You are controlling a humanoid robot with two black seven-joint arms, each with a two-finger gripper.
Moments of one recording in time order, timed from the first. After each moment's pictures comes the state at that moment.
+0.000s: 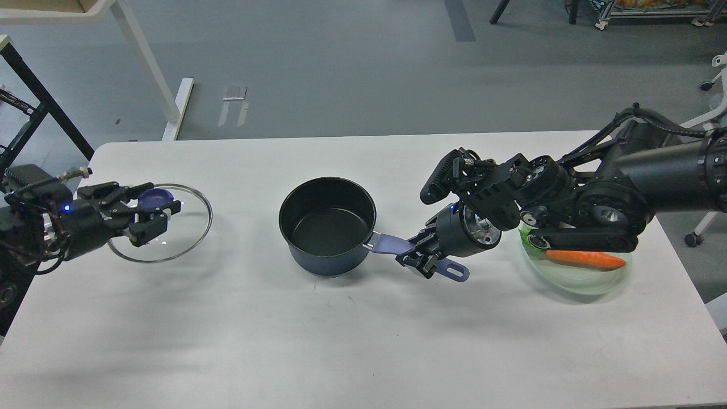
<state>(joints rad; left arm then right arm) -0.72 0.92 -0.07 -0.99 1.65 0.32 -0.49 1.64 -0.23 -0.78 1.29 -1.20 0.12 0.27</state>
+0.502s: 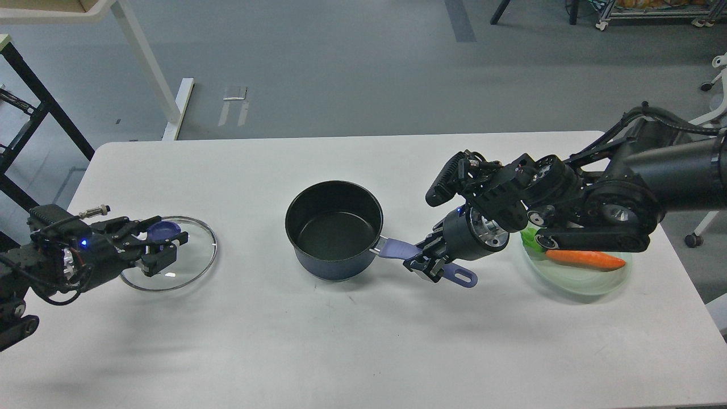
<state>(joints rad) -0.66 0.81 -0.07 -0.90 1.64 0.34 -0.49 1.65 -0.26 -0.78 1.32 -1.20 0.16 0.27</state>
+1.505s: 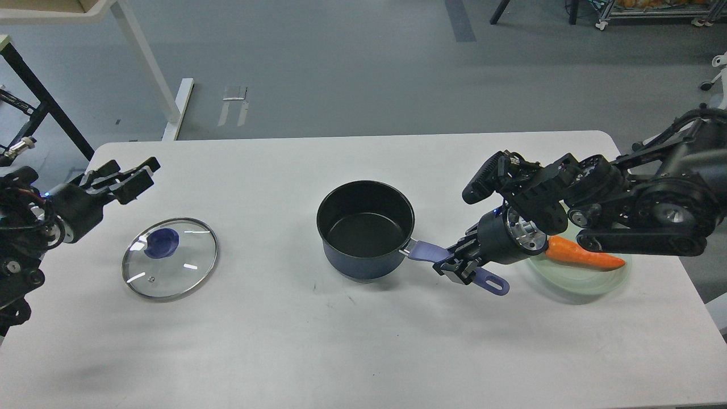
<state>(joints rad) -0.76 0.82 -0.07 -0.90 1.01 0.36 -0.49 1.67 -0.42 -0.79 1.43 -1.21 0.20 0.26</state>
